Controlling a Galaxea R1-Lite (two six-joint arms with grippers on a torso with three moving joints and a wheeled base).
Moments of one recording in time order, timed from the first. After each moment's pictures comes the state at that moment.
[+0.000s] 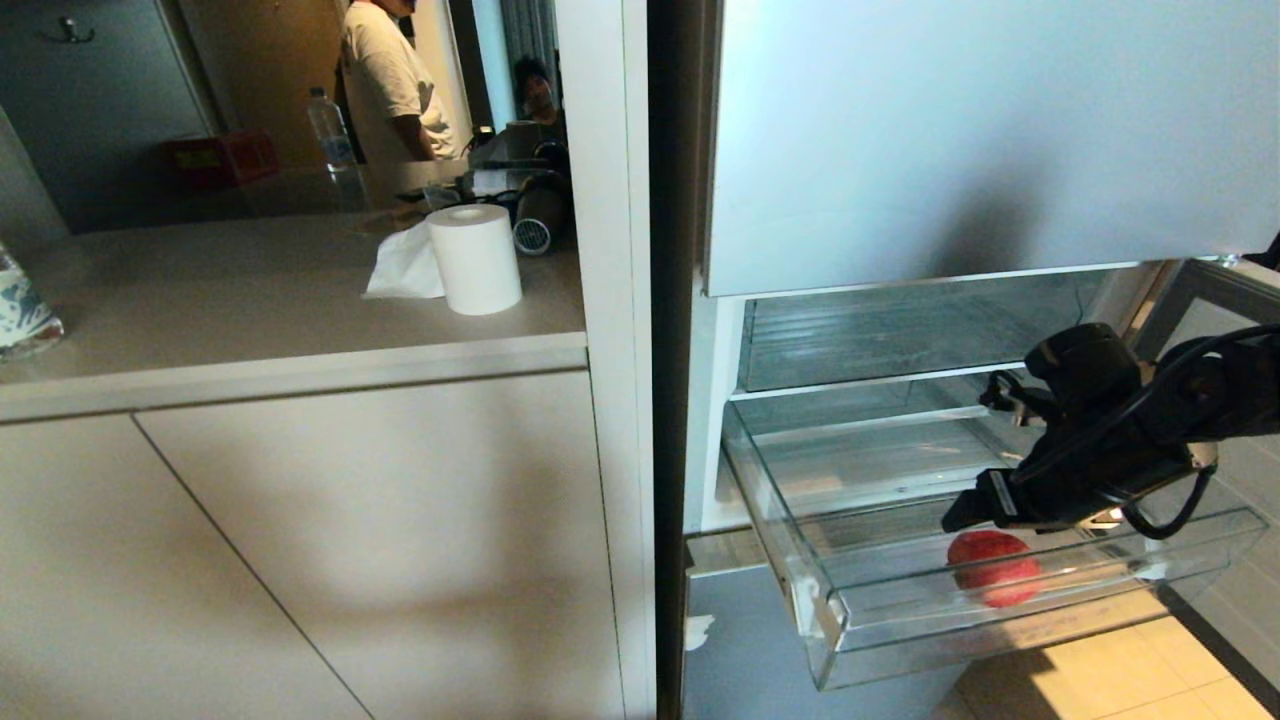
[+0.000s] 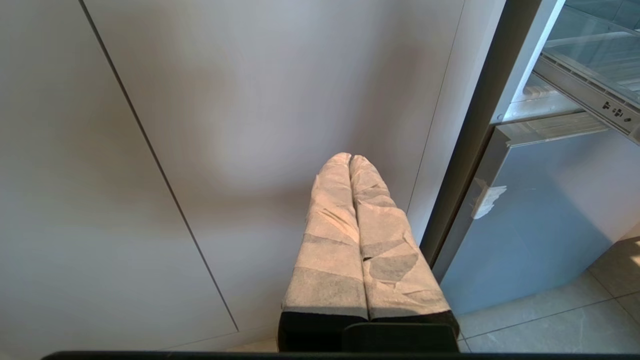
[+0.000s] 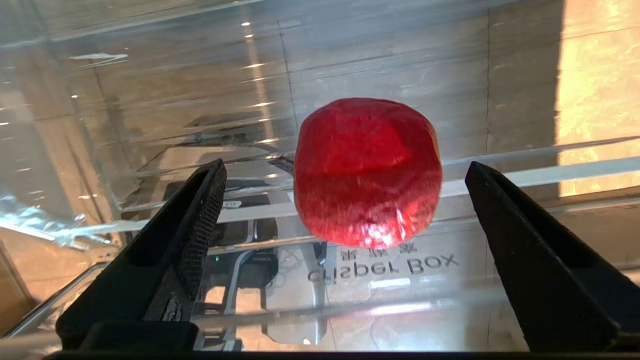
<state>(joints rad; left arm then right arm) 0.00 0.00 0.00 -0.01 0.00 0.00 0.04 1.92 -1.25 0.41 0.01 0.06</state>
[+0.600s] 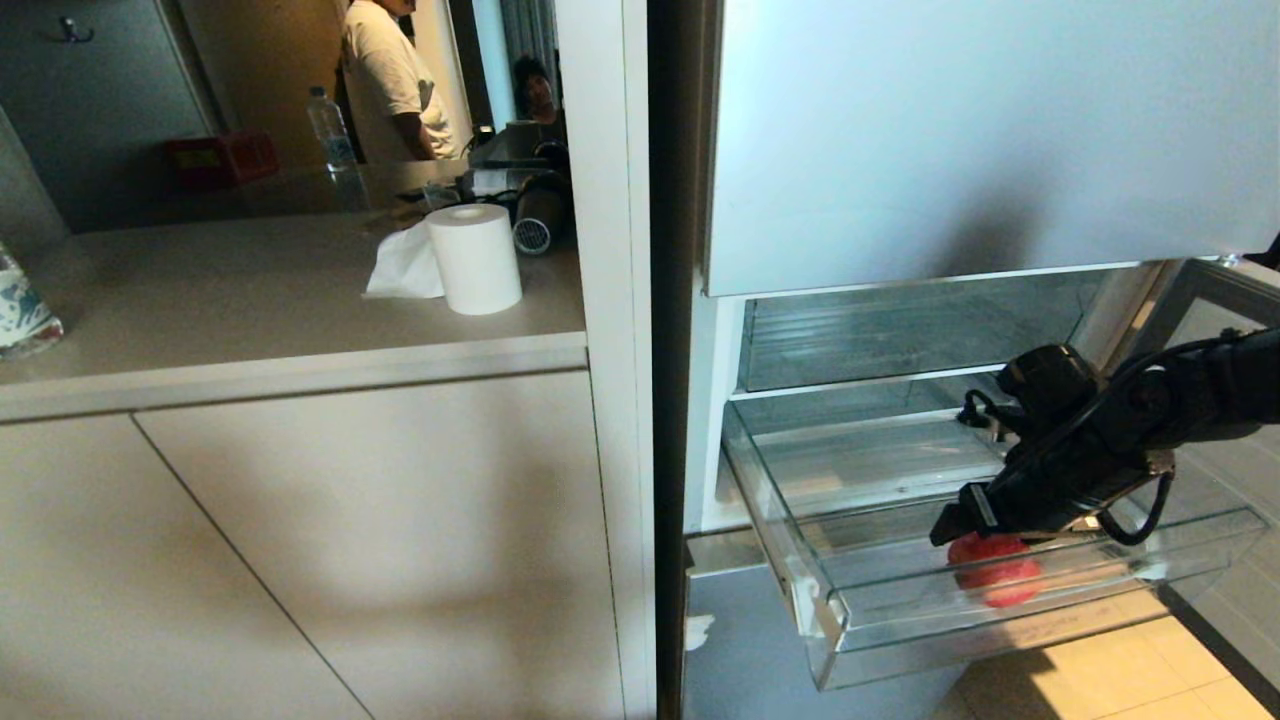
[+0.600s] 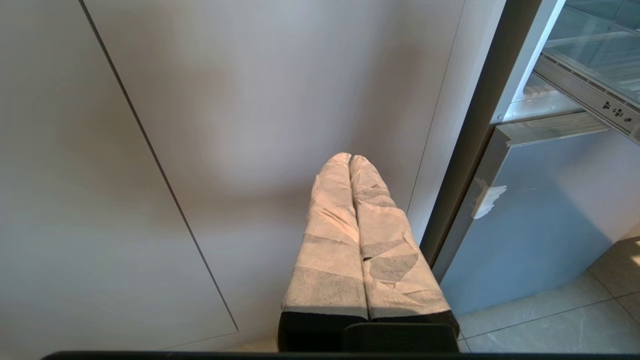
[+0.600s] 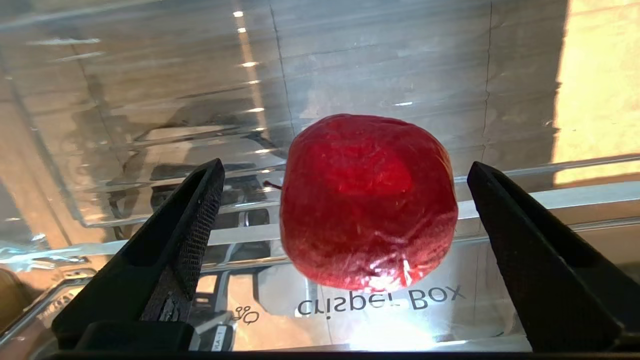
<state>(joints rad) 0.00 0.00 0.00 -0.01 0.00 0.00 0.04 2.02 -1.29 0.42 0.00 0.04</state>
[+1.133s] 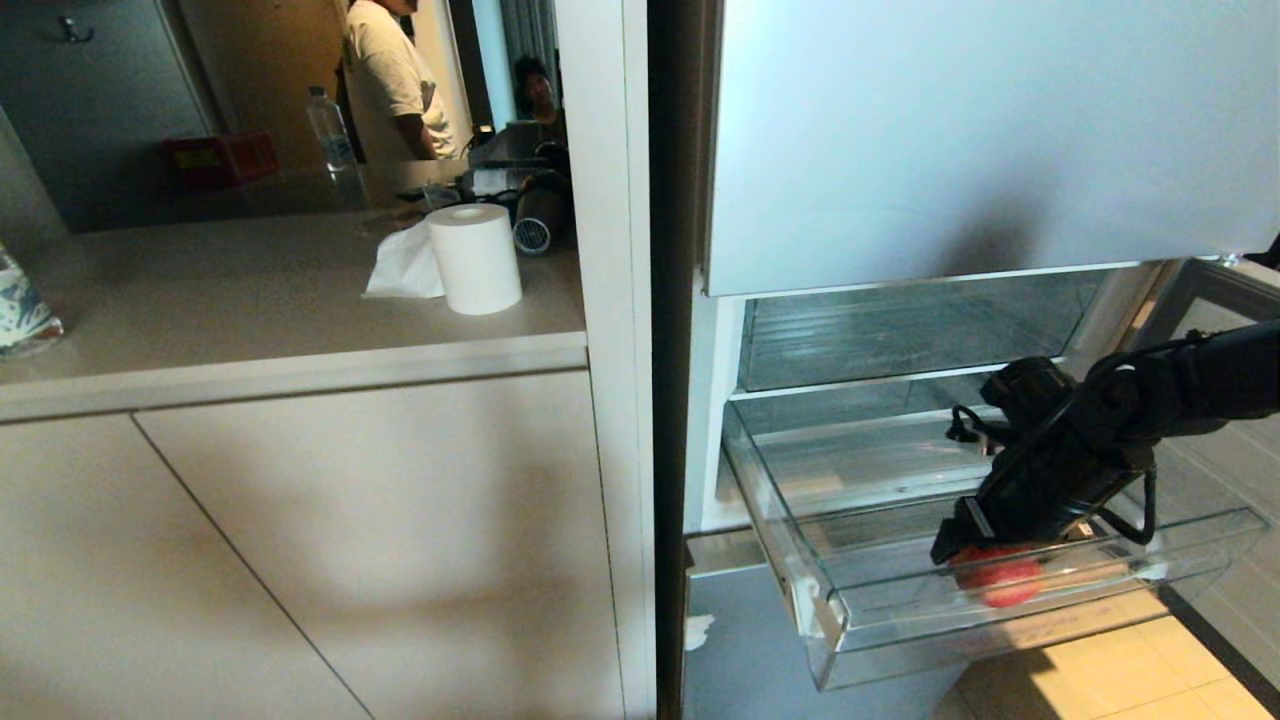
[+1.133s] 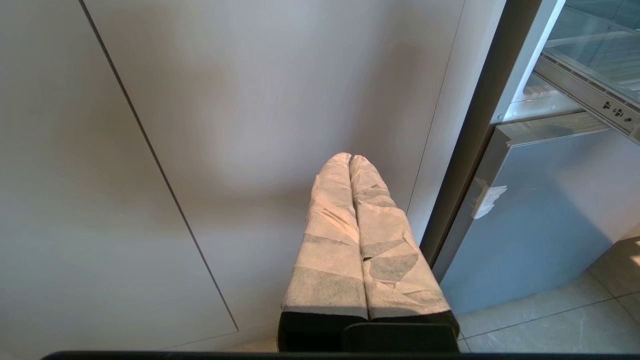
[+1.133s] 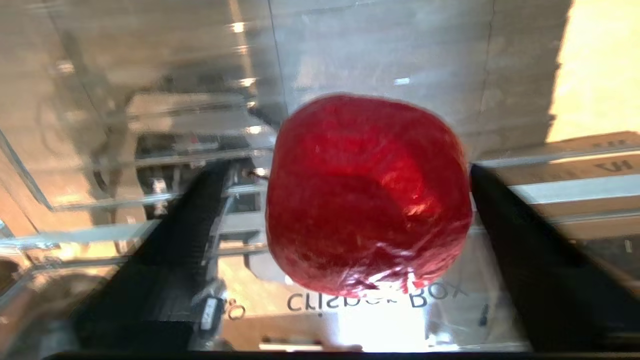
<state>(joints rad) 0.00 0.00 0.00 -0.01 0.00 0.00 0.04 2.08 -1.36 0.53 0.00 0.01</state>
